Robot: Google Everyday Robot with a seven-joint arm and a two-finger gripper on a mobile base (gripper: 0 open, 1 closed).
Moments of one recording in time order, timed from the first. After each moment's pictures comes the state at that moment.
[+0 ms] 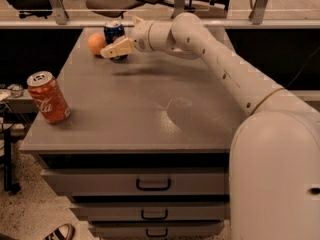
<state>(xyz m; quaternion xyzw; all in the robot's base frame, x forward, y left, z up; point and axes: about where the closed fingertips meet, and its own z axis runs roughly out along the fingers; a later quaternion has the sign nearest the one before) 0.817 0.127 0.903 -0.45 0.62 0.27 0.58</state>
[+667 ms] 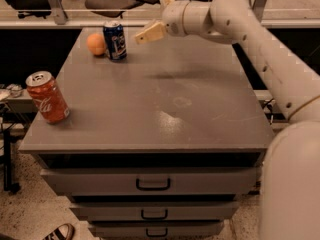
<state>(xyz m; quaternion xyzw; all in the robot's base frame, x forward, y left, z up) 0.802 0.024 0.965 -0.46 0.61 0.21 0.61</state>
